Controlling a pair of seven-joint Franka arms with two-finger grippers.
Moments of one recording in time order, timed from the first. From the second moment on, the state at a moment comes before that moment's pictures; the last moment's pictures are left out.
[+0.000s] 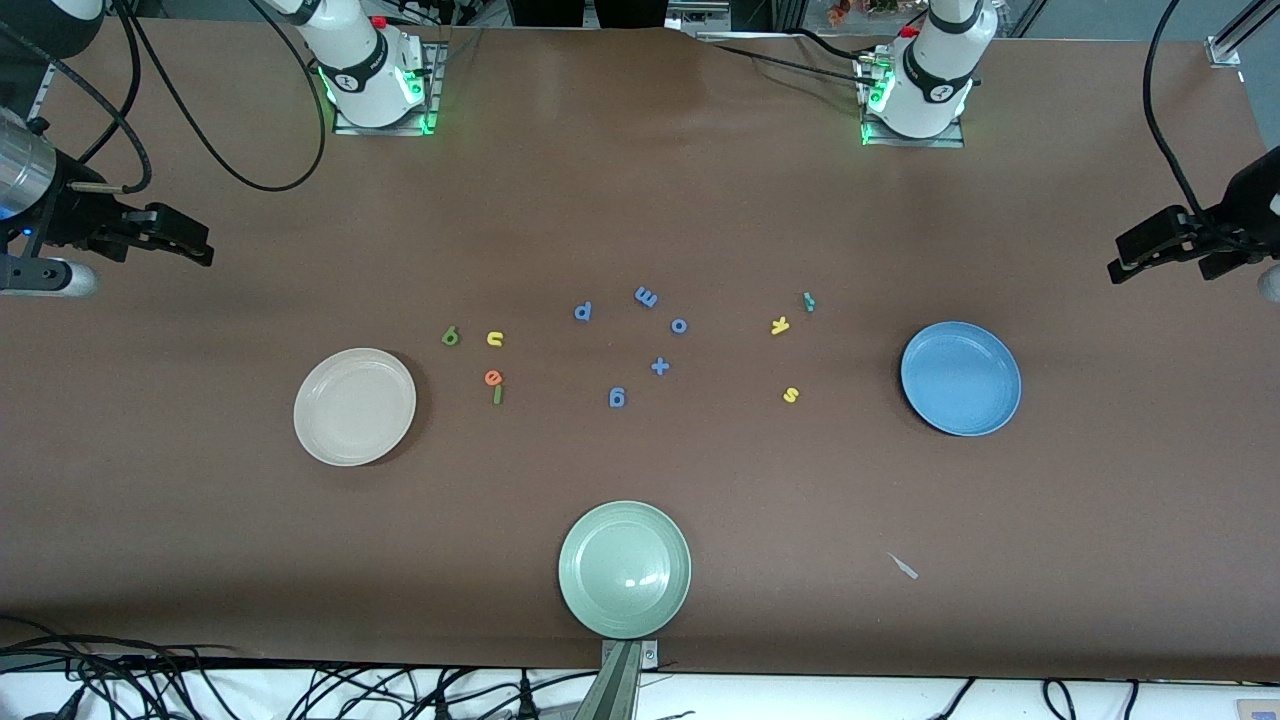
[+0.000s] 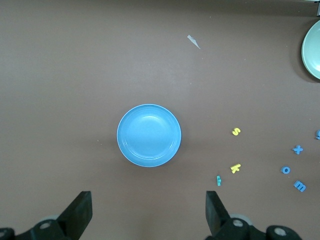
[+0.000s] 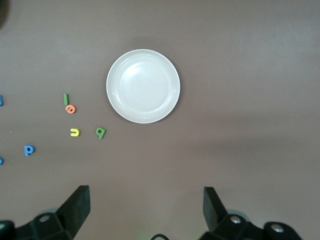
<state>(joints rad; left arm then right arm) -0.06 0.13 0.07 -1.36 -0.04 1.49 -0.07 0.13 0.08 -0.09 -1.53 0.00 1.54 0.08</state>
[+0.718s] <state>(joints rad) -0.06 0.13 0.07 -1.36 -0.04 1.49 -0.07 0.13 0.08 -0.09 -1.53 0.00 1.56 0.08</state>
